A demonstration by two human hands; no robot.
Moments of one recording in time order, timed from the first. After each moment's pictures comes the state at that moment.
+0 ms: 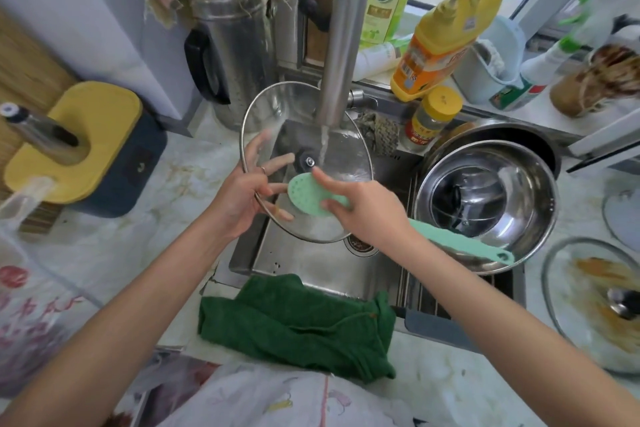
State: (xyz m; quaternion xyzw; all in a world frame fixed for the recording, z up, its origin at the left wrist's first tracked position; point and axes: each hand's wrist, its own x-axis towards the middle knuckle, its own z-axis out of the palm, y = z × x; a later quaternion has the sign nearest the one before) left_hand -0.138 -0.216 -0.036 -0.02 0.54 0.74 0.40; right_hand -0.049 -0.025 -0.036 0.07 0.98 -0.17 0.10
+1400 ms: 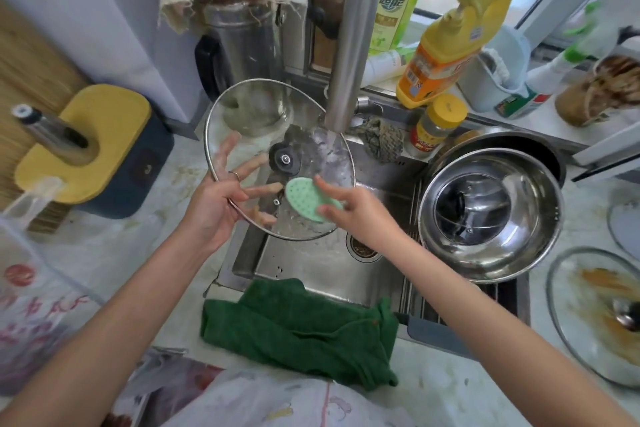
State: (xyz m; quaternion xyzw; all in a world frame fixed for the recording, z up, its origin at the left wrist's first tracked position) left_hand -0.136 -0.245 -0.028 -0.05 0.54 0.77 0.33; right_hand -0.058 -0.028 -0.072 0.13 0.90 -0.40 0.14
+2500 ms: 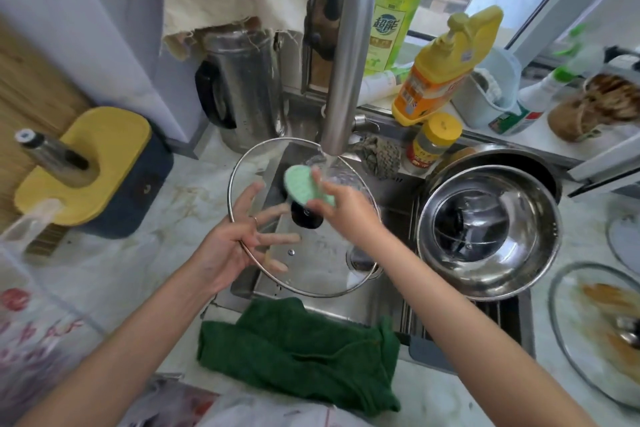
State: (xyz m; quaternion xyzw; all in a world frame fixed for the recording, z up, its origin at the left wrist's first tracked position) left_hand -0.119 -0.248 -0.045 -0.05 0.46 0.76 0.45; right_hand -0.091 -0.036 -0.056 0.15 0.91 -0.35 0.13
